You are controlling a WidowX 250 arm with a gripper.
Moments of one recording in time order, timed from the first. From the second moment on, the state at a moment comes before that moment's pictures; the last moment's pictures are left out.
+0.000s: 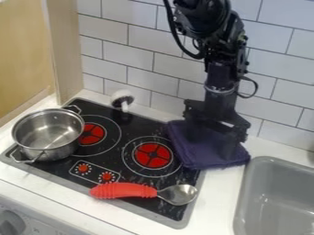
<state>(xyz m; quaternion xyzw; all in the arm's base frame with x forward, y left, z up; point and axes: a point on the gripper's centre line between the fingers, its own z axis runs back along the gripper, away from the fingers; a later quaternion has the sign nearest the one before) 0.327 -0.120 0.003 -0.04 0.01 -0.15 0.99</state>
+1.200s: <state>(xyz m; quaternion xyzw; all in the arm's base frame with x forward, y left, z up) 0.321 -0.115 0.040 -0.05 -0.02 -0.13 0.99</state>
